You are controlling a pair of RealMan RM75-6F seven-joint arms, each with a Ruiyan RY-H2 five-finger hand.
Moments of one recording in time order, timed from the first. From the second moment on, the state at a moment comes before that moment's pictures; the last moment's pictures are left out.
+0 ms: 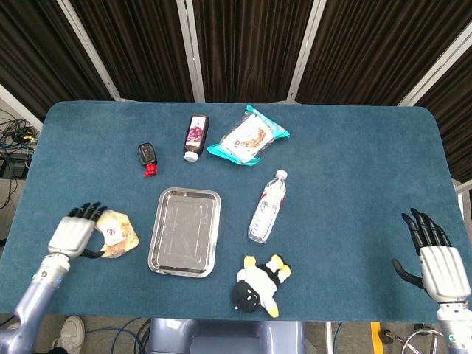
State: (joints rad) left arm -0.40 -1.31 -0.06 -1.52 1.15 0.99 0.49; right arm 0.07 -1.11 0.05 -1.61 -1.55 1.50 -0.01
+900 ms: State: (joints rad) left arm -0.41 -1.21 -0.10 -1.71 1.35 1.21 0.38; right arm 0.07 -1.11 0.04 -1.61 -1.57 1.51 0.00
